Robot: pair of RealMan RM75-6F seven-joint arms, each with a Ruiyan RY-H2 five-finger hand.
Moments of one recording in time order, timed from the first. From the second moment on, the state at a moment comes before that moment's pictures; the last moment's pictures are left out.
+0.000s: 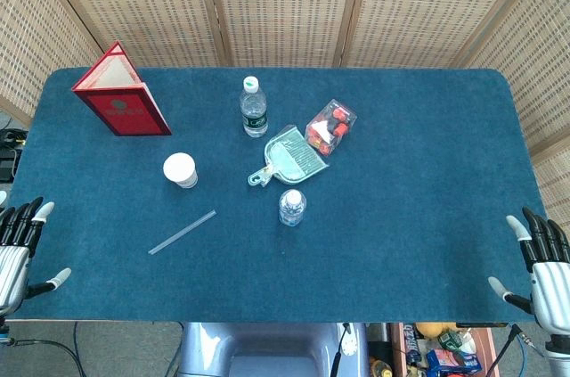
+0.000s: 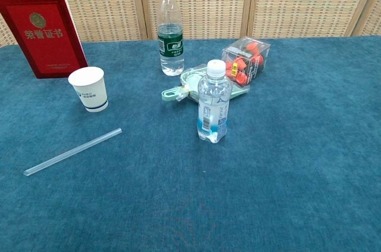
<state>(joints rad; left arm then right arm) -0.04 -1.07 -0.01 -1.76 1.56 1.54 0.13 -0.02 -1.09 0.05 -1.63 -1.61 1.64 0.04</state>
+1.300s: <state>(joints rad) -0.51 -1.36 -0.03 -1.46 1.58 0.94 -0.60 0.00 -1.07 0.05 -1.65 -1.56 1.57 0.06</state>
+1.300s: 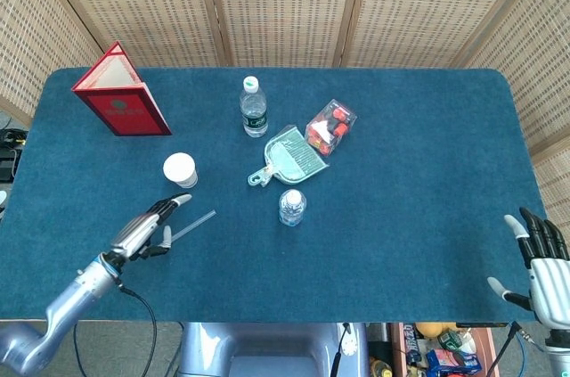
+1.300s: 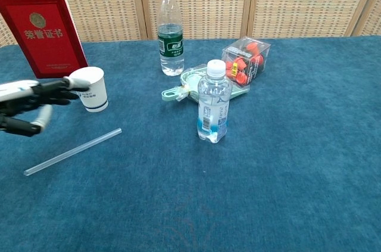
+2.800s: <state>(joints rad) -0.59 -1.49 0.03 -1.44 1.55 0.94 -0.44 0.00 -1.06 0.05 -1.65 -1.54 1.56 0.09</state>
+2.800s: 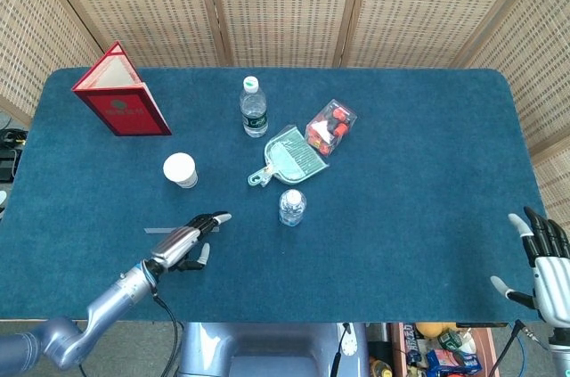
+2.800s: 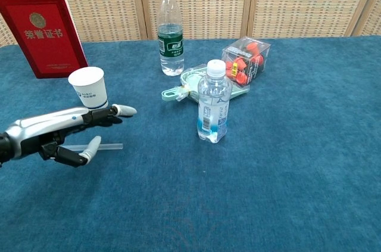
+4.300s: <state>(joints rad) -0.63 -1.67 -0.09 -1.35 1.19 0.92 0.24 0.01 -1.05 0.05 -1.64 -1.53 1.54 0.11</state>
